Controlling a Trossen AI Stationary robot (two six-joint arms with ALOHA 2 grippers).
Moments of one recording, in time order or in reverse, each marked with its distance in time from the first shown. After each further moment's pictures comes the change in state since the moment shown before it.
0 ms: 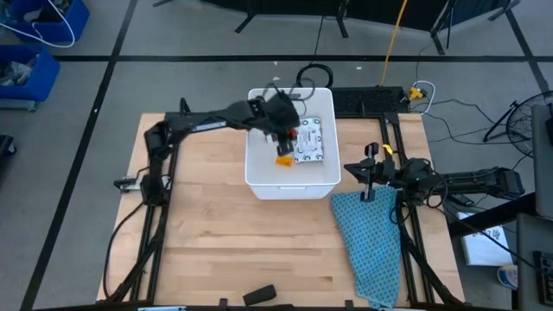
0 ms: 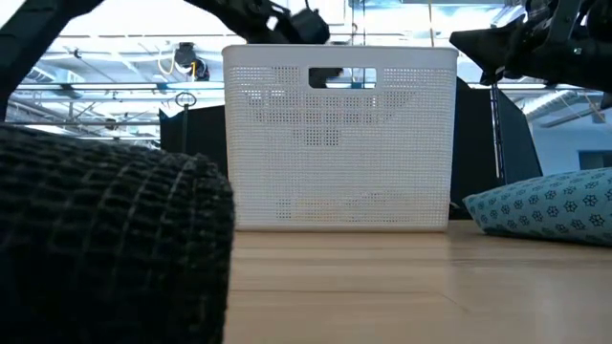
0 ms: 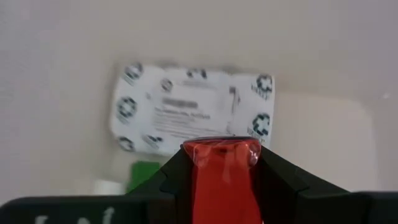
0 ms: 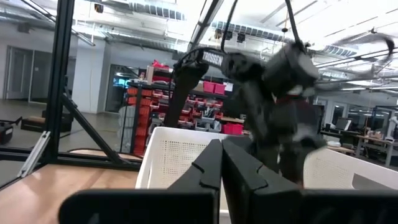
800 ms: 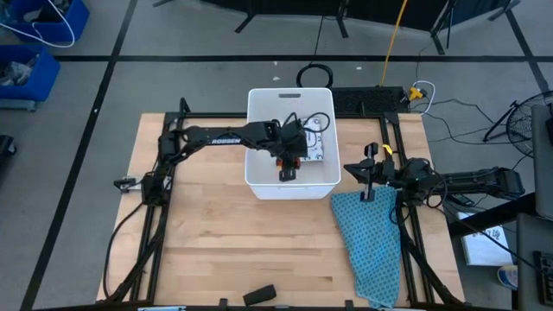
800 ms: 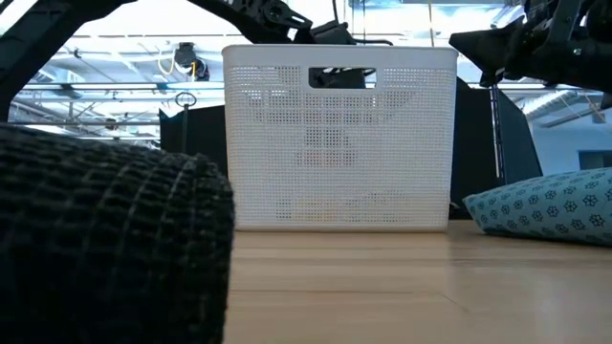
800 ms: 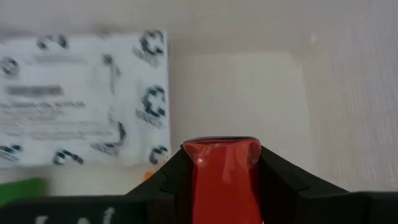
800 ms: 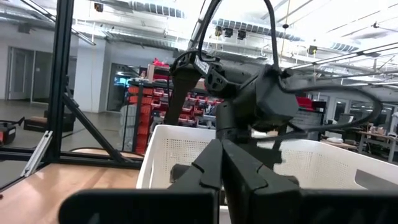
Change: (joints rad) left arm -0.131 0.113 -0.002 -0.049 0.078 0.021; right arm 0.000 0.000 0.000 -0.008 0.000 0.015
